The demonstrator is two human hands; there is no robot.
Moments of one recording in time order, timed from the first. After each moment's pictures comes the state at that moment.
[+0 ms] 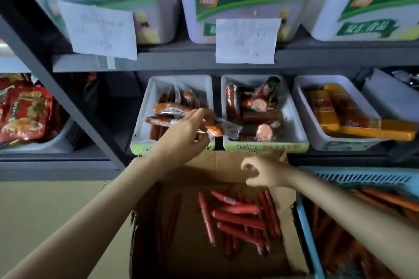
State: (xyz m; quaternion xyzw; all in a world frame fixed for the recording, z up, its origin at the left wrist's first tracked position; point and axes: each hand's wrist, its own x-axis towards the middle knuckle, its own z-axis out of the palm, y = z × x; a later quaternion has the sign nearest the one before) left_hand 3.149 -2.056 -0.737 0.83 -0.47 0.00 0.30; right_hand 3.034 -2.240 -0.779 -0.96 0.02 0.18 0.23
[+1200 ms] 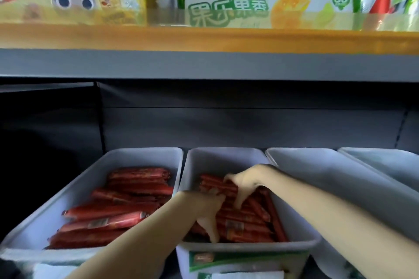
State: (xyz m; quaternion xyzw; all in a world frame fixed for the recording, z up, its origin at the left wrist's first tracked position) left_hand 3.325 -2.215 -0.547 0.85 -0.50 -0.10 -0.12; right_hand 3.321 -2.377 -0.538 -0.98 0.06 0.20 0.00
